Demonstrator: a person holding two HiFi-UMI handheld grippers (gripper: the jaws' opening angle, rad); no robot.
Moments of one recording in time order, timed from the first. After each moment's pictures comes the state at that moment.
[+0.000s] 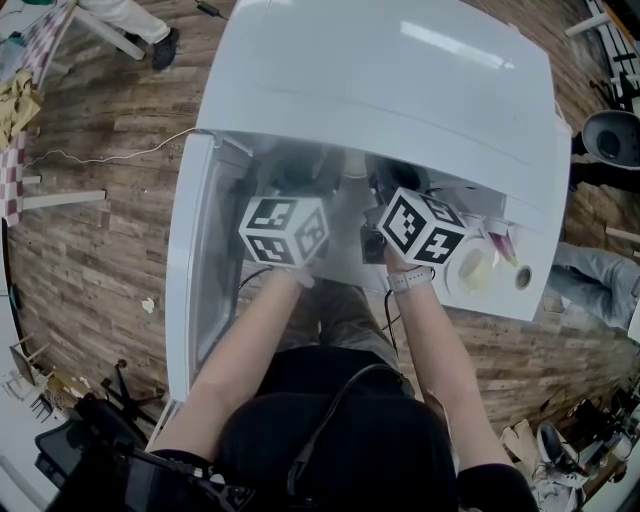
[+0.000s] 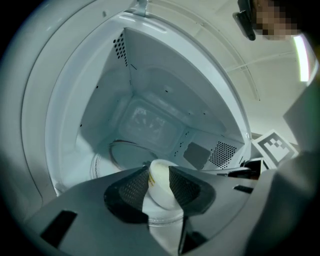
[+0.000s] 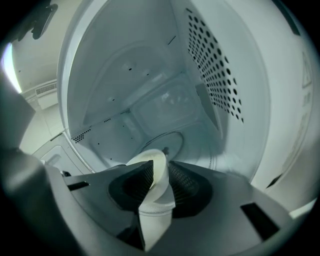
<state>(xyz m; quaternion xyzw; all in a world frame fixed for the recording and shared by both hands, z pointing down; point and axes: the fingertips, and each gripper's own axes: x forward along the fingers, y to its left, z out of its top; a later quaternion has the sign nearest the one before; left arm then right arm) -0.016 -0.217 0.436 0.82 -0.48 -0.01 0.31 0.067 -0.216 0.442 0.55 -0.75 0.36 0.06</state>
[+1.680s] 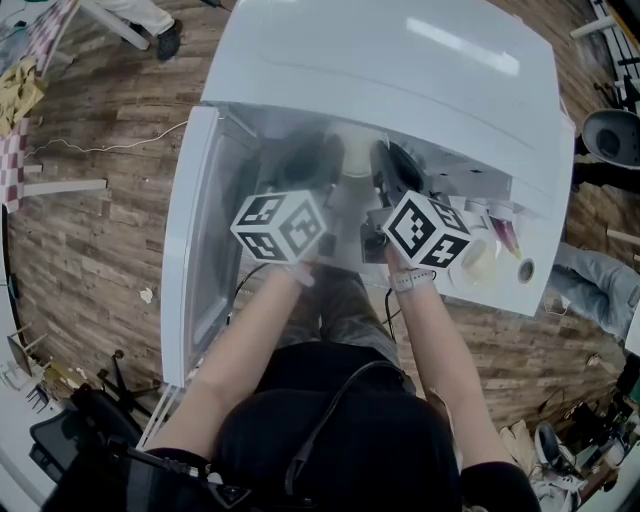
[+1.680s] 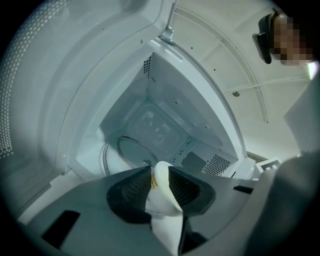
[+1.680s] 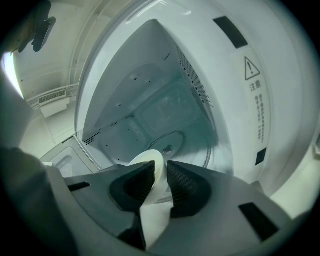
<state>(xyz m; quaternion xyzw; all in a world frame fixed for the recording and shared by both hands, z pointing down) -0.031 -0.194 0.430 0.79 -0.49 -0.08 0.37 0.063 -0.189 0.437 0.55 -0.75 0.36 0.02</state>
